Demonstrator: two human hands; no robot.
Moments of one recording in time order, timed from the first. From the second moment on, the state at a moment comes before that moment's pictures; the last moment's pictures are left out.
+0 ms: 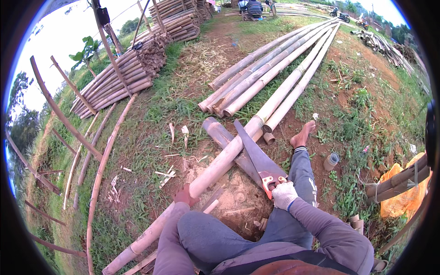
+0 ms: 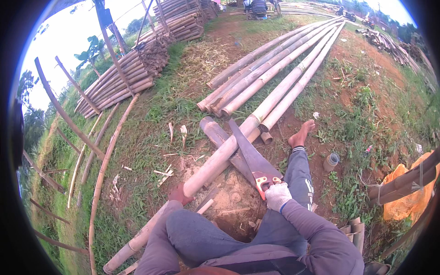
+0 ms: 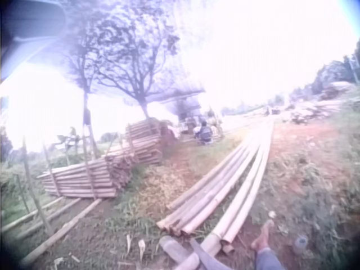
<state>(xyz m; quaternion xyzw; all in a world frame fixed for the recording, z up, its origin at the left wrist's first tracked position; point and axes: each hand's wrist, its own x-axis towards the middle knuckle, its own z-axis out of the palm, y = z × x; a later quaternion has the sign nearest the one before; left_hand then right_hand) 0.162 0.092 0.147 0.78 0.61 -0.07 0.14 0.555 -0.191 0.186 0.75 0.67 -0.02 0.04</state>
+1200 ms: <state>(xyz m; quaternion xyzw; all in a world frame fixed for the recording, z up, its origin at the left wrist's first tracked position) 0.166 0.079 0.165 0.76 0.62 -0.08 0.15 0.472 -0.171 0.188 0.61 0.59 -0.19 -0.49</state>
